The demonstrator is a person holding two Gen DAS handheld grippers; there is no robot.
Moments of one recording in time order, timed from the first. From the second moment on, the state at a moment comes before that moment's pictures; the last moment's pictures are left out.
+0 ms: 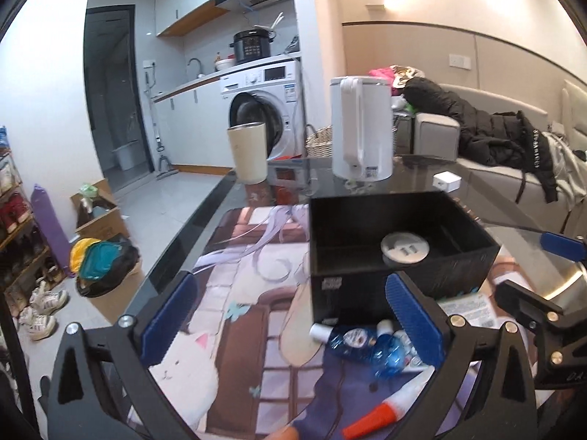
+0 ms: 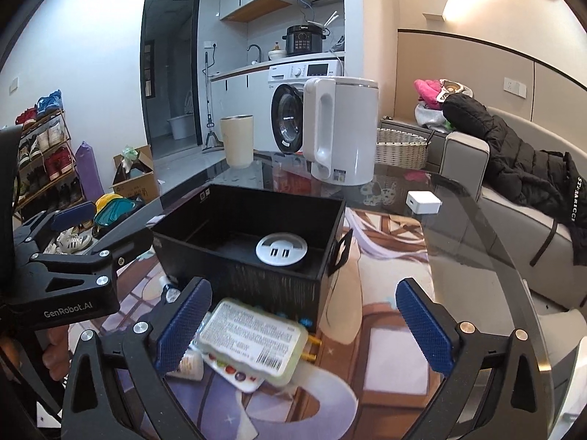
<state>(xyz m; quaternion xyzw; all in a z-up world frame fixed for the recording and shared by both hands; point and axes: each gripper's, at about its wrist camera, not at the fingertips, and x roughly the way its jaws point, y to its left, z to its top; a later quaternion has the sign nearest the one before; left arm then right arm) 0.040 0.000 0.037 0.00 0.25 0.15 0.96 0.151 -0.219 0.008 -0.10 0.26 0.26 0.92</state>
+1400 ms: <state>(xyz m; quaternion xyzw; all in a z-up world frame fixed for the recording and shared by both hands) 0.016 0.012 -0.009 0.00 0.31 0.09 0.94 0.153 -0.193 -0.041 -0.11 0.34 0.27 0.89</state>
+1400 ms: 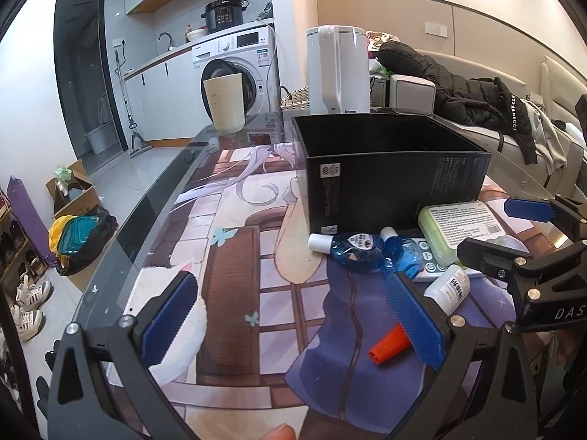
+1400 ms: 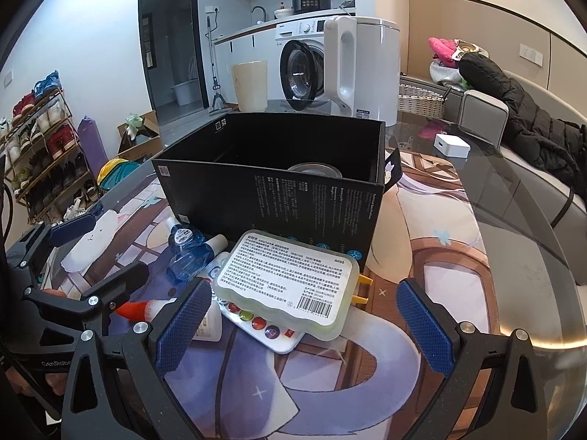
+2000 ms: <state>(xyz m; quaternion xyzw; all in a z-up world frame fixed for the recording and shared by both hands) 0.014 0.031 -0.014 -0.02 0.32 0.10 0.94 0.164 -0.179 -0.053 -0.10 0.37 0.27 0.88</state>
